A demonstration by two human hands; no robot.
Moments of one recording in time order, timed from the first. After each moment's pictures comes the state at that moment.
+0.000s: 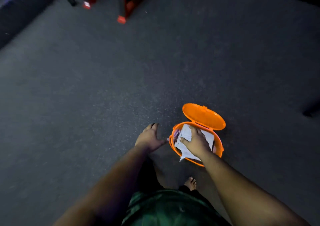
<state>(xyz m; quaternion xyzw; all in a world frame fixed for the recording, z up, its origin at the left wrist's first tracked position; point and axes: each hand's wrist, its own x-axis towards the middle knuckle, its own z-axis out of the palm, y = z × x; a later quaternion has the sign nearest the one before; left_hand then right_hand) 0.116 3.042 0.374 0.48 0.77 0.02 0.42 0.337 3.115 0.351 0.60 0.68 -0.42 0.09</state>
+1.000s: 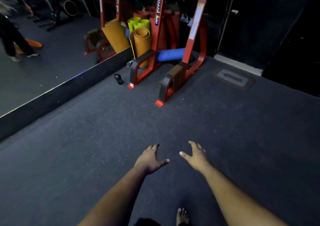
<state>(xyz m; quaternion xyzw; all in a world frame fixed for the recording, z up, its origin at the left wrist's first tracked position) -0.349 3.453 0.469 0.44 0.82 0.11 0.34 -0.154 3.591 0.444 0.52 0.75 -0.41 0.02</state>
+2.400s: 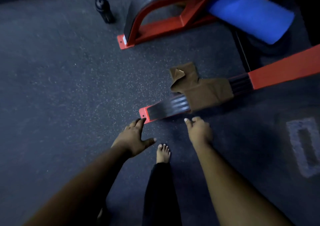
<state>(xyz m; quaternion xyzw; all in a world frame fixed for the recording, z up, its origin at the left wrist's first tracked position) -0.873 4.270 0.144 0.16 0.87 0.13 0.45 -0.779 4.503 0.086 0.44 0.85 -0.21 0.20</state>
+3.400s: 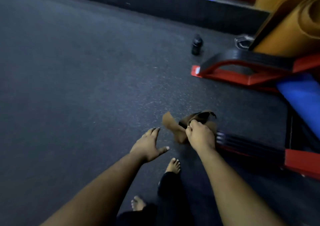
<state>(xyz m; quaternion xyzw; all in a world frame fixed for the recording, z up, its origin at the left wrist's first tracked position) -0.777 4.161 0.291 -0.07 0.90 0.24 0.35 -0.843 4.373 0.256 -0.01 0.97 -0.16 0.21</state>
